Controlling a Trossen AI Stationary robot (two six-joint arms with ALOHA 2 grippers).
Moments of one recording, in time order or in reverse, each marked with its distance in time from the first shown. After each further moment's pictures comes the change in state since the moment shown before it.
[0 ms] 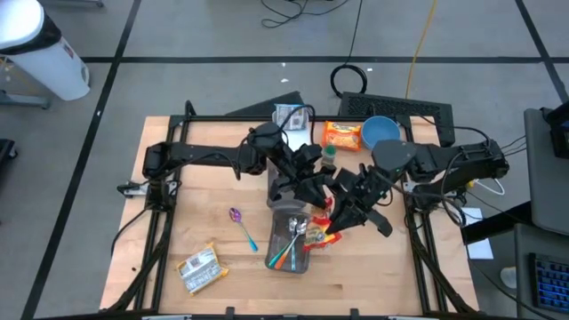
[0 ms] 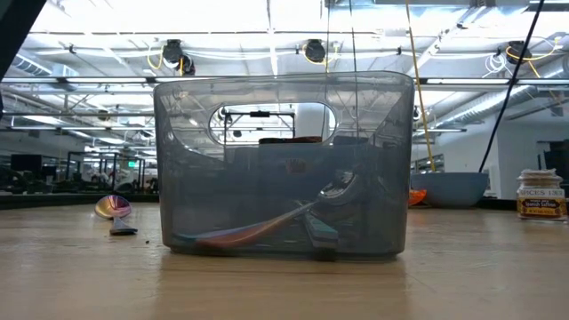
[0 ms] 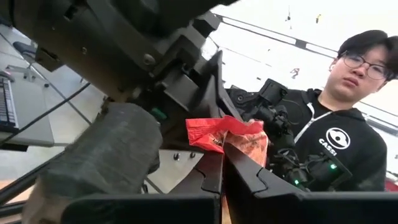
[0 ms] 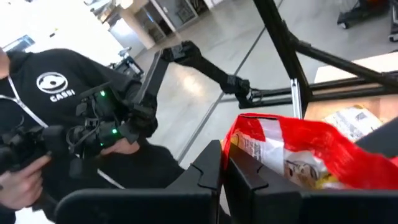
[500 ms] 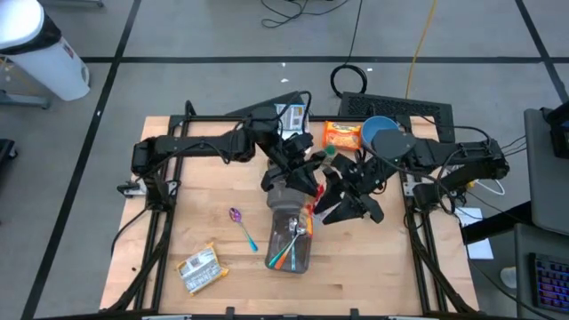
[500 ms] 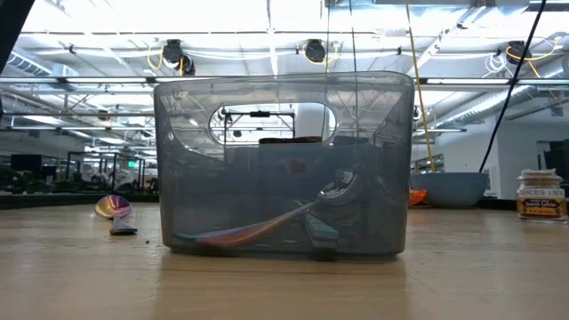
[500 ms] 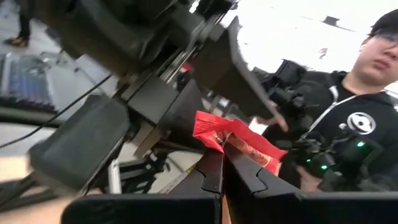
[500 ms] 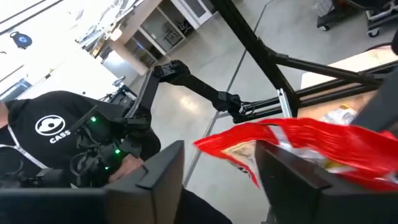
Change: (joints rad) left arm 0.068 -0.101 0.000 -0.315 0.035 0.197; right arm -0.063 -0.003 0.001 0.038 0.015 0.144
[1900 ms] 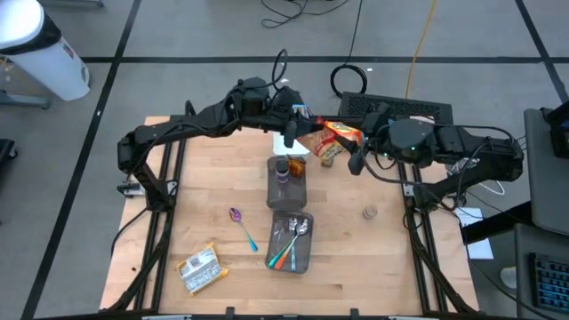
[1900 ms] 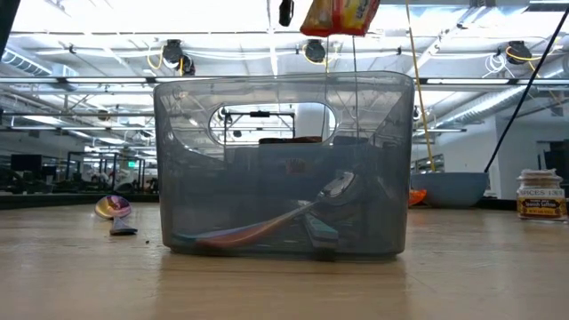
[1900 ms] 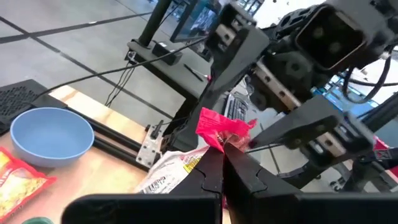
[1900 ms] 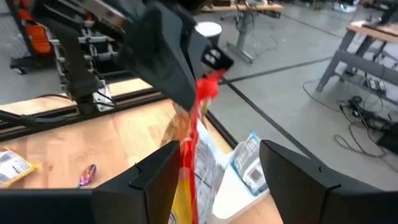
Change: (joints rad) left arm 0.176 -0.126 -0.002 -0.428 -0.647 0.067; right arm -0.079 -0.171 -0.033 -0.412 1.098 -0.509
